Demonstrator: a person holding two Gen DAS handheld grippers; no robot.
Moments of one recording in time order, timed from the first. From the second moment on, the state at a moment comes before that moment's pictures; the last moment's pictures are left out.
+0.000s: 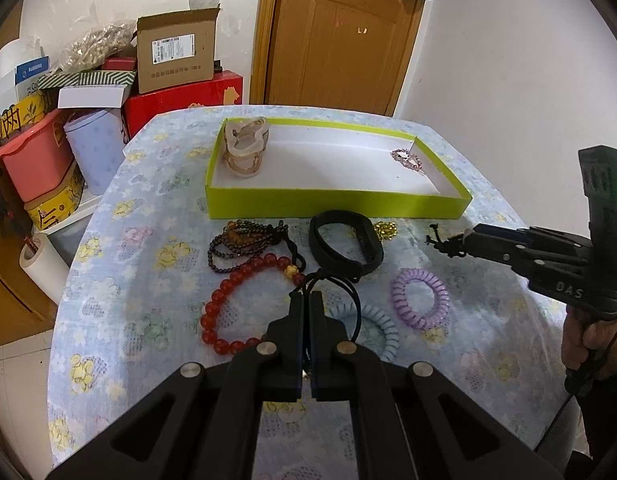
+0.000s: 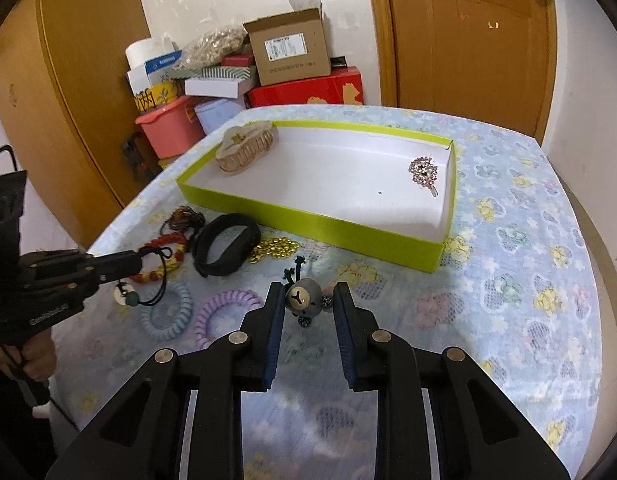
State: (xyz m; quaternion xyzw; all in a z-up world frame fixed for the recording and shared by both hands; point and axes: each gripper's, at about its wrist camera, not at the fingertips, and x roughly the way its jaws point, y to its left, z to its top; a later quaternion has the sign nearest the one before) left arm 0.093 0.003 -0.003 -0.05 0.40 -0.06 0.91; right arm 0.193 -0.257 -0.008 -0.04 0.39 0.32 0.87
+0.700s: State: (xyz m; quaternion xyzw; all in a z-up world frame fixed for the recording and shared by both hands) left arm 0.076 -0.005 0.038 -0.07 0.37 -0.08 0.92; right arm 0.156 -0.280 0.033 -0.02 0.34 0.31 0.89
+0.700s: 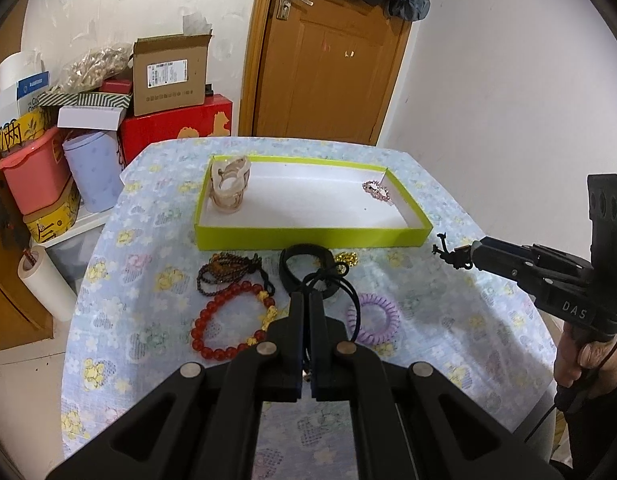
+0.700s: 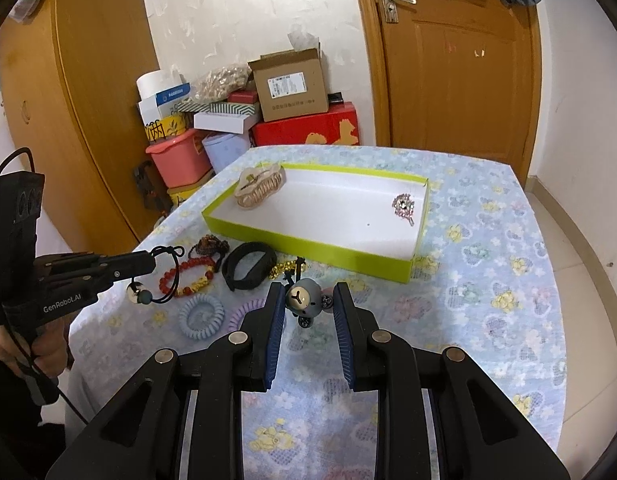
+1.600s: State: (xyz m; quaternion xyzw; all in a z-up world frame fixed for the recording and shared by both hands) left arm 0.171 0.008 0.045 -0.05 0.36 -0.05 0.93; right arm 0.236 -0.274 0.037 -0.03 0.33 0.28 0.90
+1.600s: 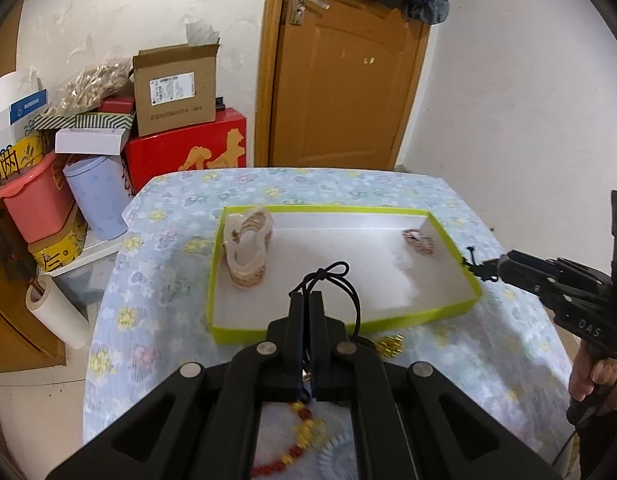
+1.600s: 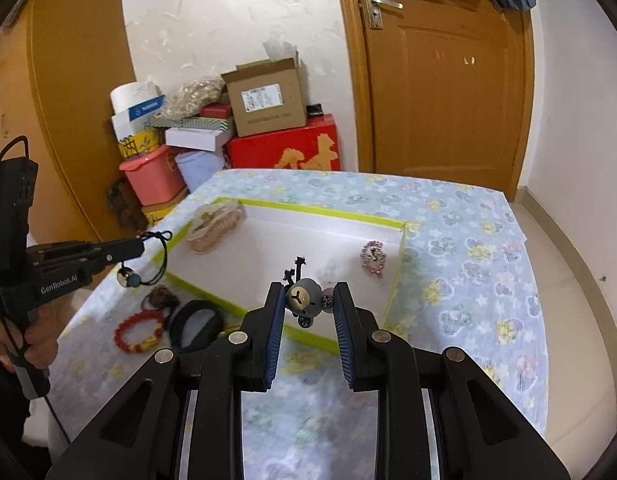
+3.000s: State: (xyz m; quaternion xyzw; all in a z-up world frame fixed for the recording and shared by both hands) left arm 0.215 0.040 -0.006 -0.05 0.42 0.02 0.91; right arm 0.272 -0.260 -0.011 -0.05 0.39 0.27 0.88
